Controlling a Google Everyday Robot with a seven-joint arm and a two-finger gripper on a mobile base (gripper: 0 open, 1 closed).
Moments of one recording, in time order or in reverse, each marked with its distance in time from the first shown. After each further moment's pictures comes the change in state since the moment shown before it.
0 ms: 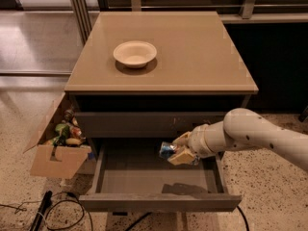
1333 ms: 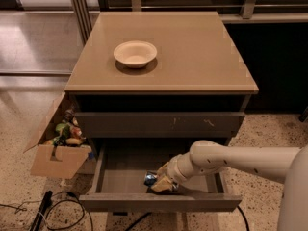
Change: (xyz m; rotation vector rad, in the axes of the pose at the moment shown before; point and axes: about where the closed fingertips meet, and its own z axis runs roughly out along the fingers) arm 0.079 0.053 0.153 -0.134 0.087 0.130
